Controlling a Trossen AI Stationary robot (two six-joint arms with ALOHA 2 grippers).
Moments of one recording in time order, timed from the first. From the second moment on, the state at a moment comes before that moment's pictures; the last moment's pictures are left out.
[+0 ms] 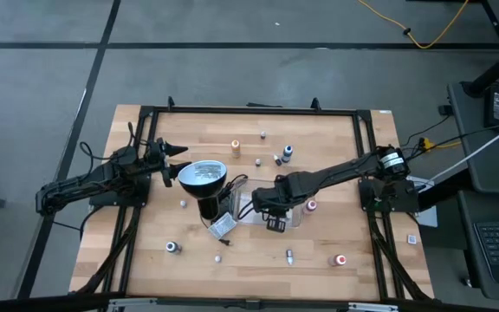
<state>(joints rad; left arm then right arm) 0.35 0.00 0.05 -0.11 -0.01 -0.28 0.22 1.90 1.48 -0.93 0.05 0.41</state>
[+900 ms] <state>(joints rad) 0.35 0.00 0.05 -0.11 -0.01 -0.28 0.24 1.94 1.37 -0.85 0.02 0.41</state>
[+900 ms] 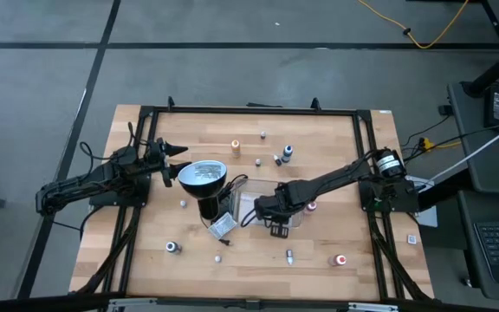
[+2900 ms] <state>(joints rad) 0.35 0.01 0.05 -0.11 -0.01 -0.28 -0.14 1.76 1.76 -1.11 0.24 0.41</state>
